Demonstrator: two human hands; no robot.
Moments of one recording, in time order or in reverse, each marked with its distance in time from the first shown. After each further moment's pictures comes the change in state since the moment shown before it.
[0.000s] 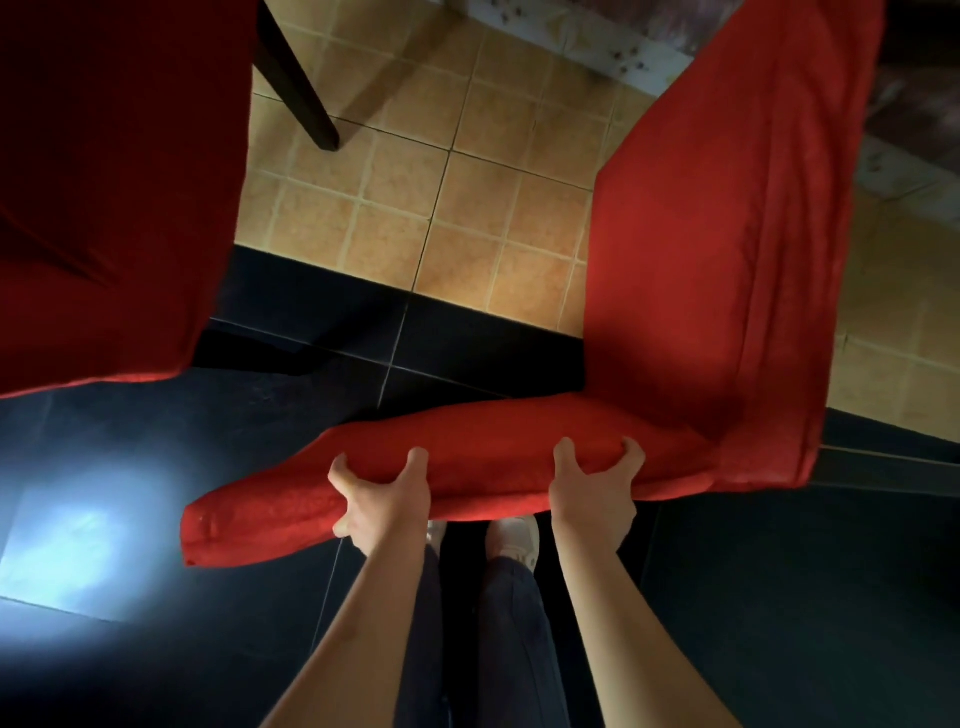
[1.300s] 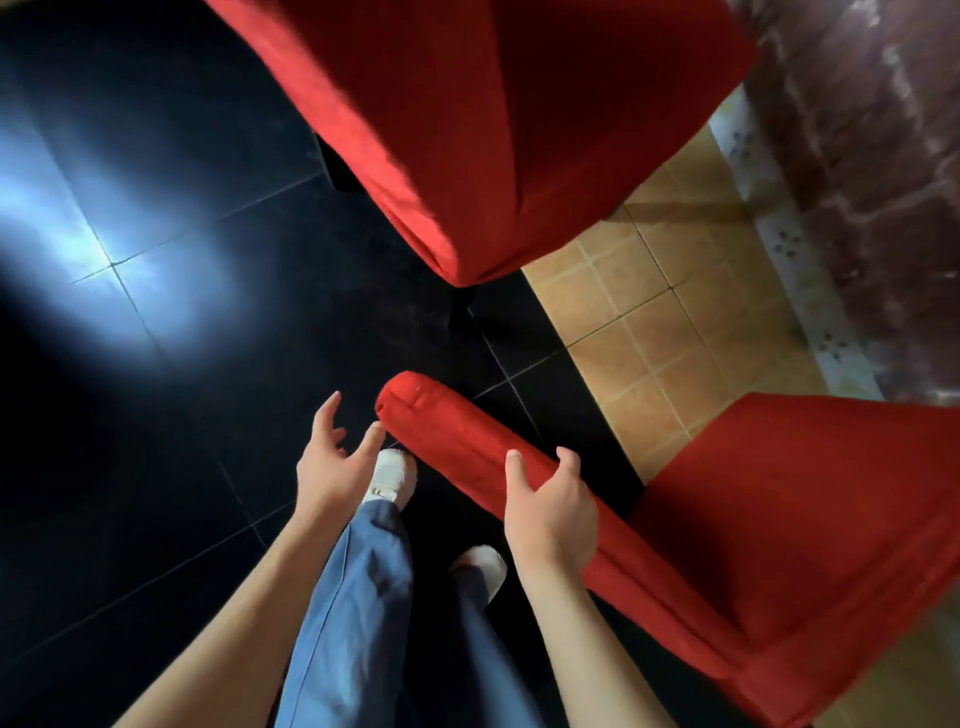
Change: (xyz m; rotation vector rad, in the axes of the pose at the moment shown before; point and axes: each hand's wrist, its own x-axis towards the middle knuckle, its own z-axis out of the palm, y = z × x) left_hand 0.081 -0.108 -0.160 -0.481 0.066 0.137; right_hand -0.168 -0.028 0.060 -0.873 -0.167 -0.957
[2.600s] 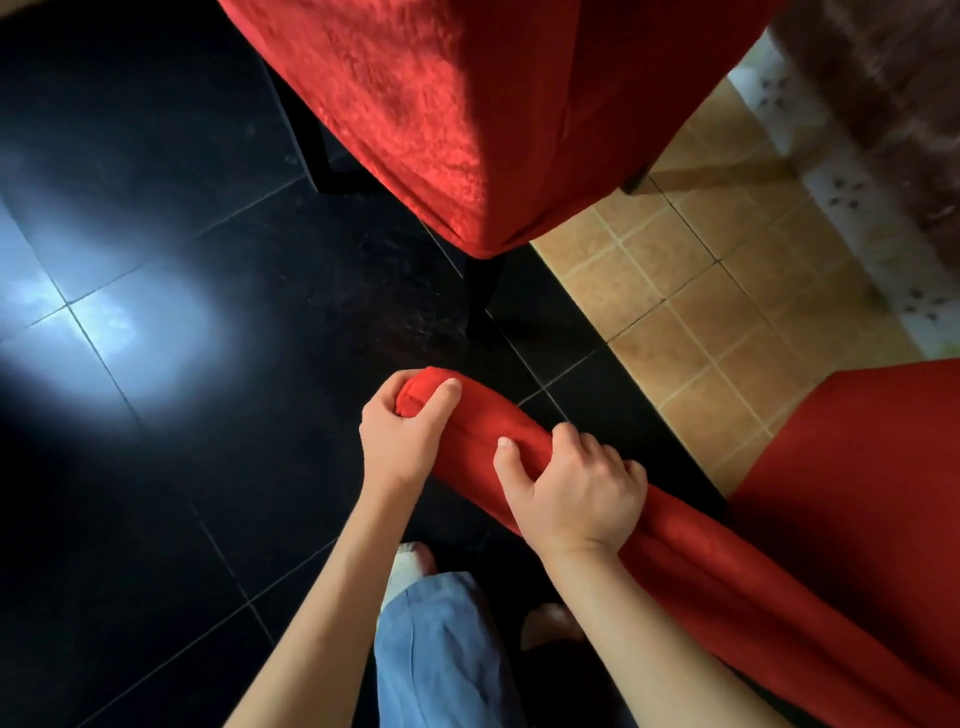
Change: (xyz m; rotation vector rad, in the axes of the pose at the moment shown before) left_hand 0.083 -0.010 0.073 -0.352 -0.101 0.286; right_hand 0.051 -0.006 0.116 -0.199 0.446 -0.501
